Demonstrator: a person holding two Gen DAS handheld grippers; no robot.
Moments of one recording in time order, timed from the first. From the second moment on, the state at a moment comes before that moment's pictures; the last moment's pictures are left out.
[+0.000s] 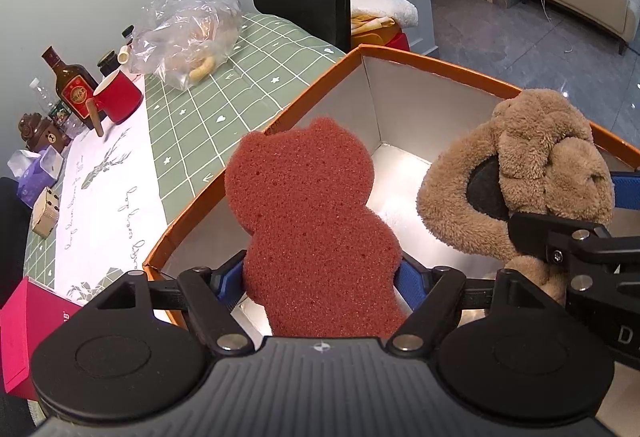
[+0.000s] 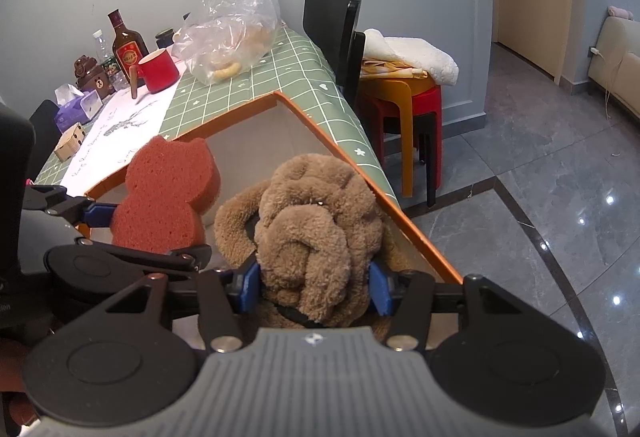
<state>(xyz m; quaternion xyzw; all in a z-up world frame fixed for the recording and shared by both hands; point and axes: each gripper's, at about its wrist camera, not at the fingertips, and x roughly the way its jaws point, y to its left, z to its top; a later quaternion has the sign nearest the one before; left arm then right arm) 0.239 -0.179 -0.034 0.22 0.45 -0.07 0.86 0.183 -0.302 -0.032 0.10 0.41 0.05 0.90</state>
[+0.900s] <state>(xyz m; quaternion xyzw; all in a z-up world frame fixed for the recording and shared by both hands) 0.216 -0.172 0.008 0.20 0.42 -0.09 0.88 0.153 -0.317 0.002 0.14 0.36 0.05 0.92</state>
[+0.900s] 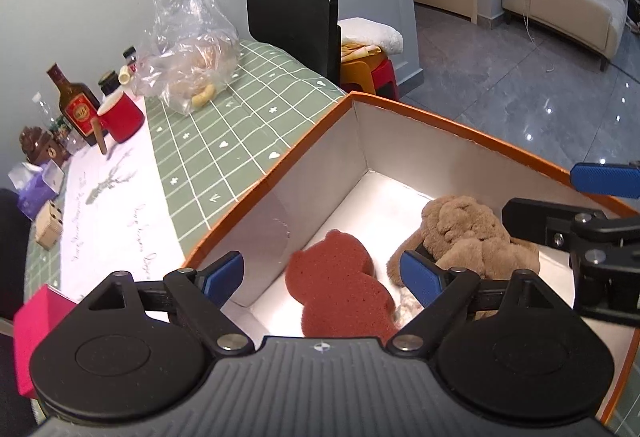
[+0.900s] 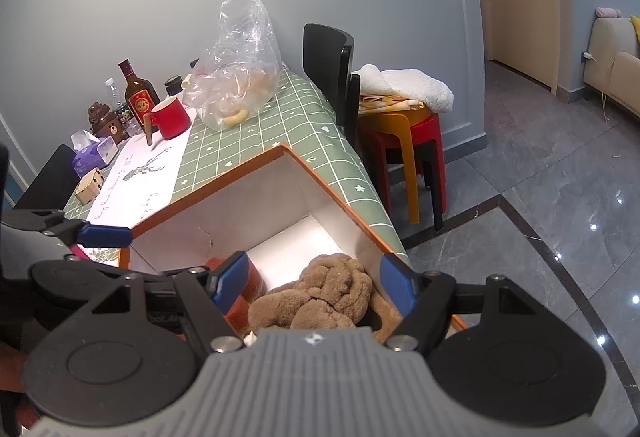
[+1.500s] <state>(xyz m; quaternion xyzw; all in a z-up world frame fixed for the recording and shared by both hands) 0.156 -0.104 0.060 0.17 0.37 -0.11 0.91 0.121 -0.297 0.020 0.13 0.33 0.08 0.93</state>
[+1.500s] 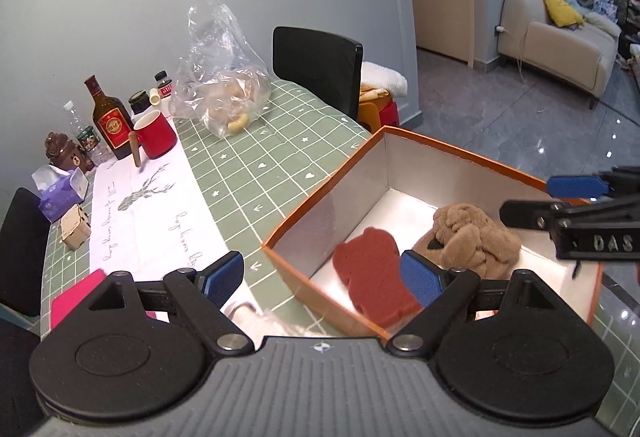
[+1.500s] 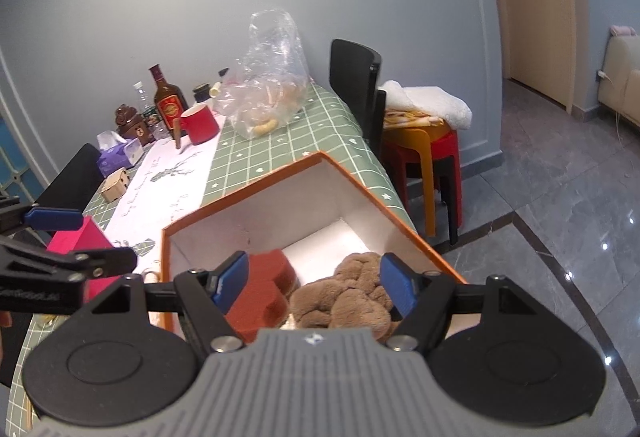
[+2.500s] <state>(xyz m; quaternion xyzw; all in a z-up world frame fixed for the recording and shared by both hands) 0.078 0.060 -0.014 0.08 0.38 -0.11 0.91 0.061 -0.174 0.002 -0.08 0.31 0.18 0.93</state>
